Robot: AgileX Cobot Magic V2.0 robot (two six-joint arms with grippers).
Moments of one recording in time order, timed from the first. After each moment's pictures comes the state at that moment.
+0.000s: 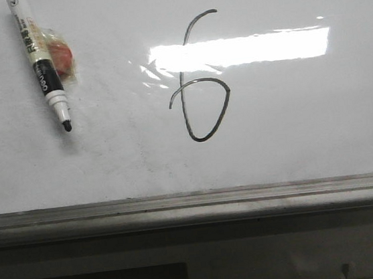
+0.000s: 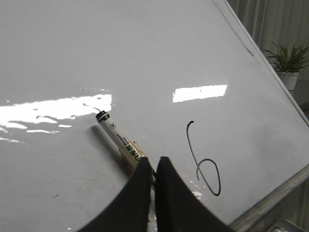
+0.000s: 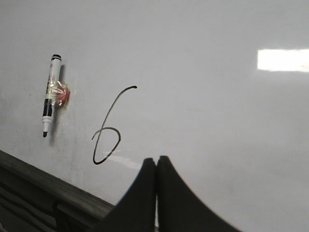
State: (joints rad) left arm -0.80 0.04 -0.15 -1.35 -0.08 1.33; right arm 0.29 -0.01 -0.21 0.68 0.37 -0.61
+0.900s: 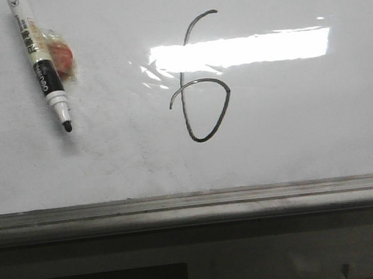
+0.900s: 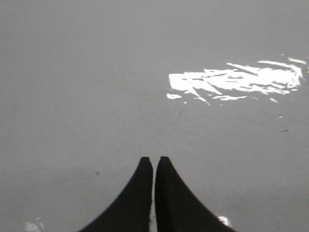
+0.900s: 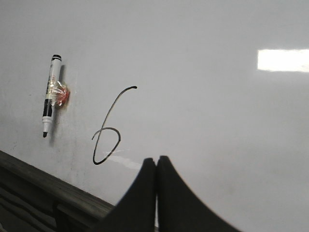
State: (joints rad) left arm 0.01 0.00 -0.01 -0.10 0.04 0.09; right arm 0.29 -0.01 -0.21 0.68 0.37 -0.61
